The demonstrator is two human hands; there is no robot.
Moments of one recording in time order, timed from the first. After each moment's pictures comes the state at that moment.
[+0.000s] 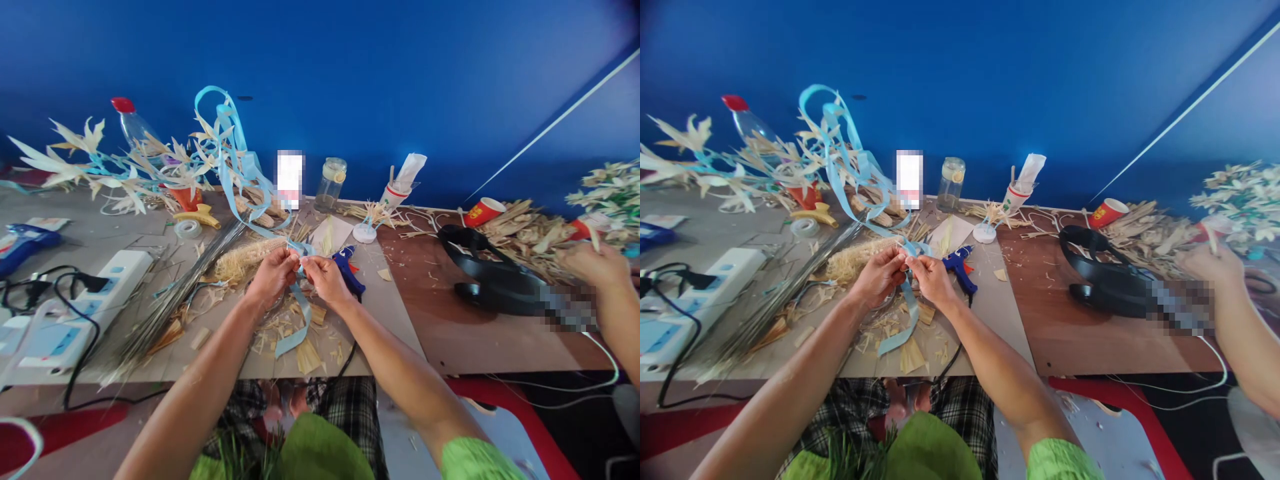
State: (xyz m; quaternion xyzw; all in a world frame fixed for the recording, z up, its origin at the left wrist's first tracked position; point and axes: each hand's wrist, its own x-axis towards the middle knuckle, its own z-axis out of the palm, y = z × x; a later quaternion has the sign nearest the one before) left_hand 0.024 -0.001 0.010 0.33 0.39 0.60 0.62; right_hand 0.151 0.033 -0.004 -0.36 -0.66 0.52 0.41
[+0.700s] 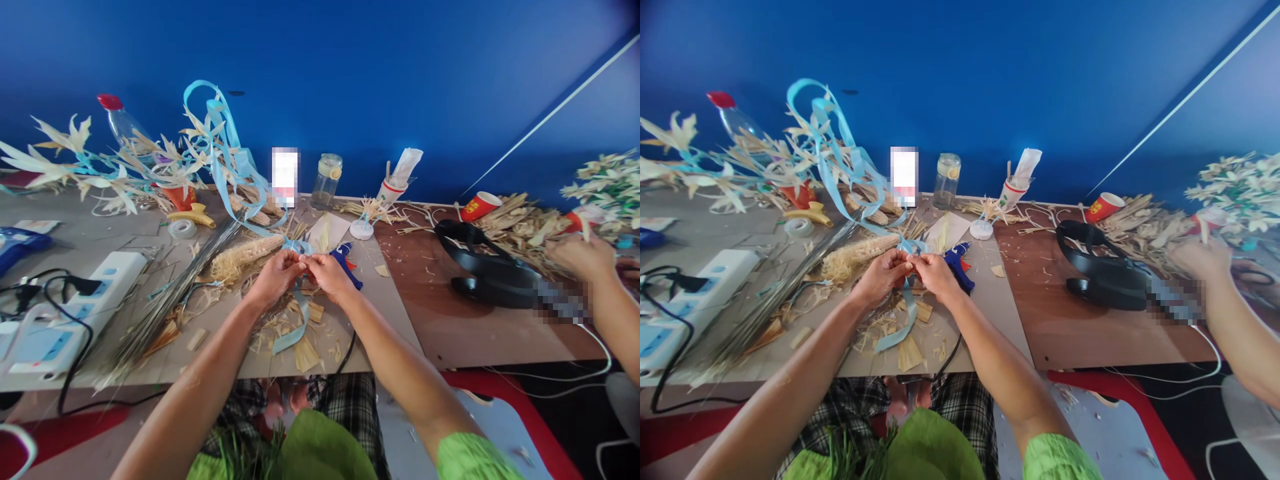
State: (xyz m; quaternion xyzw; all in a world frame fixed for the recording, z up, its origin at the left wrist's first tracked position) left_hand 0.027 -0.001 0.003 0.43 0.46 0.53 0.56; right_hand 0.157 0.042 0.000 -0.43 -0.61 0.58 0.33
